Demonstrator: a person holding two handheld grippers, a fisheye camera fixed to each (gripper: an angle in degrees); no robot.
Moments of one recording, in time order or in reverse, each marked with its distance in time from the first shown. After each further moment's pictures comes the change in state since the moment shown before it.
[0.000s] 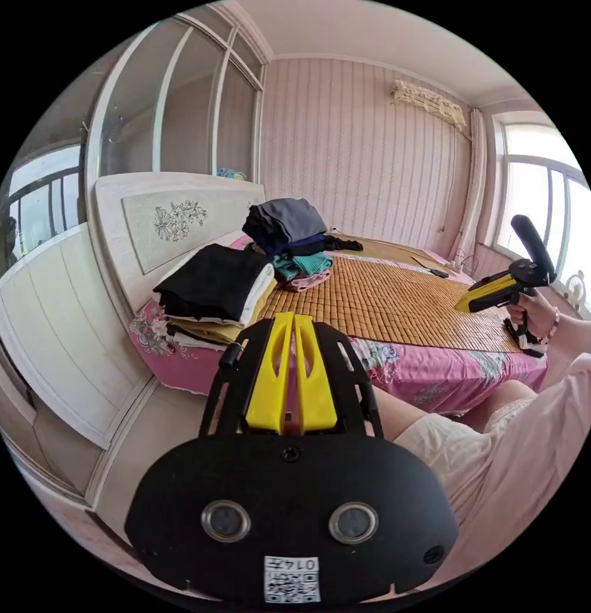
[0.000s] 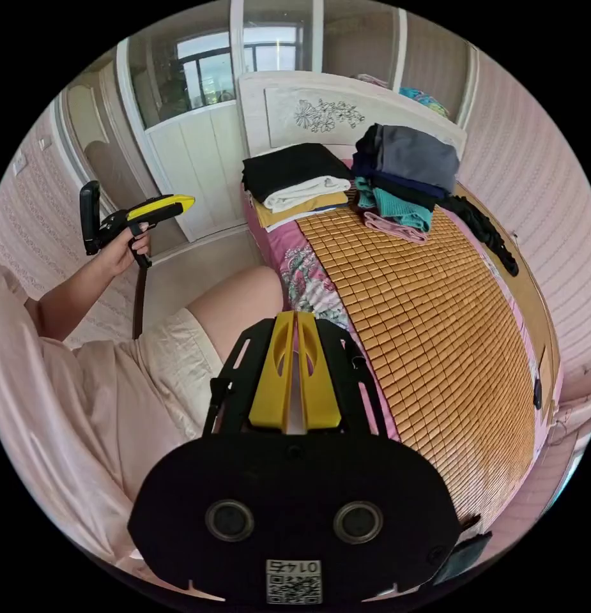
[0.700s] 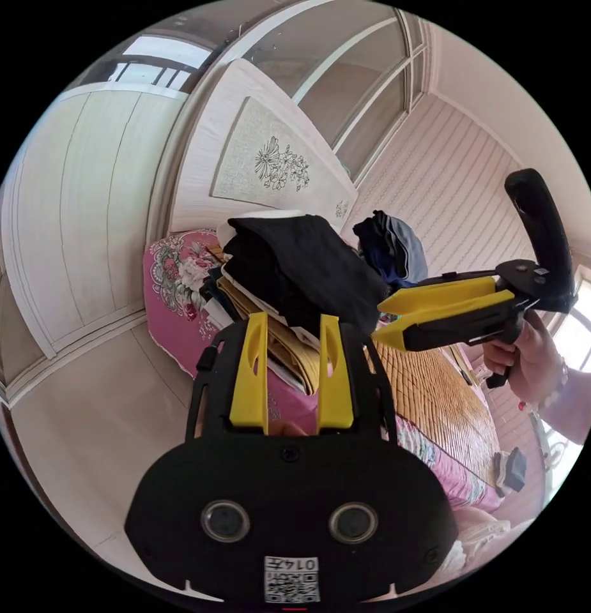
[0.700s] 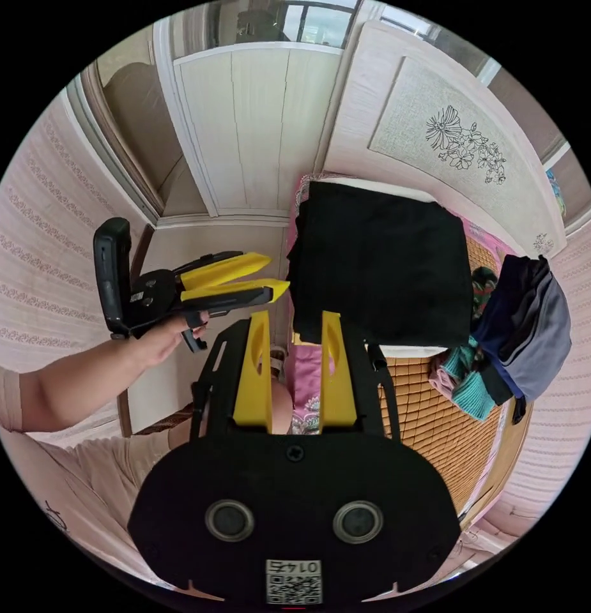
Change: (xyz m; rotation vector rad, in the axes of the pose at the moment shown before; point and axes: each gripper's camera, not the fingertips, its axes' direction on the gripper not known) left arm -0.299 -0.045 0.096 0.008 0.011 -0.532; right arm -0.125 -0.344 0.279 -0.166 -0.016 -0.278
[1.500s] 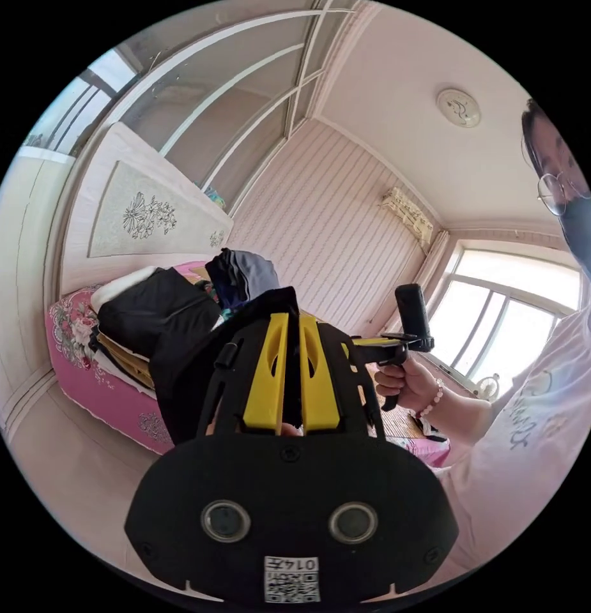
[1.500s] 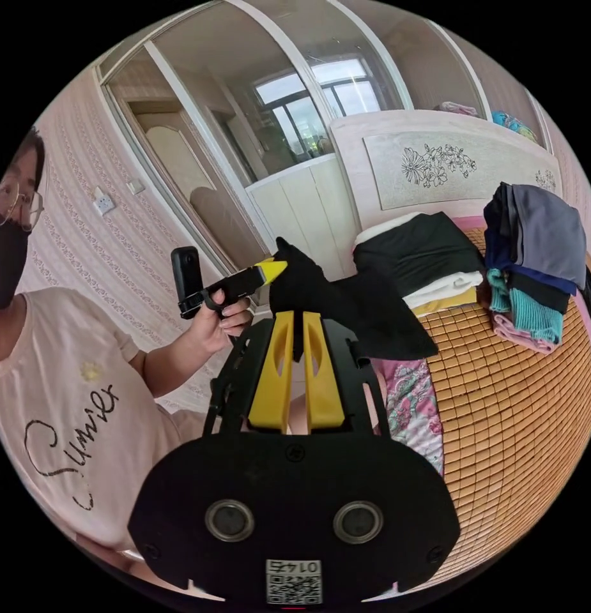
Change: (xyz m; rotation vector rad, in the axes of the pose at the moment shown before) left arm 0.115 -0.005 -0.174 0.083 0.507 0.269; right arm 0.050 0.293 -0.128 0.493 -0.468 0.140
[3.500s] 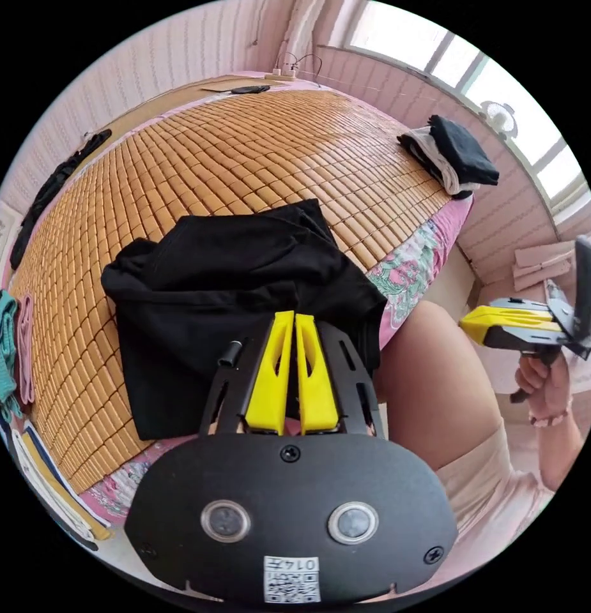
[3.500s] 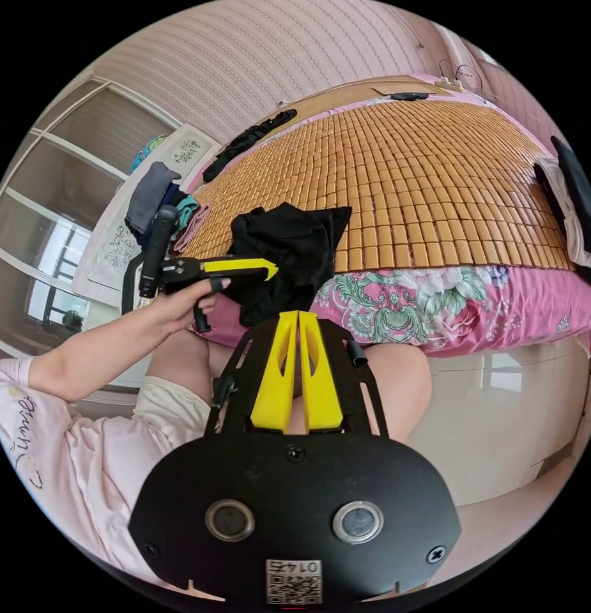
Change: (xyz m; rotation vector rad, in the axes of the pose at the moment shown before) left arm 0.440 0.263 0.731 -1.137 0.209 0.585; right arm 0.192 0.472 -0.501 0.268 0.553 1.172
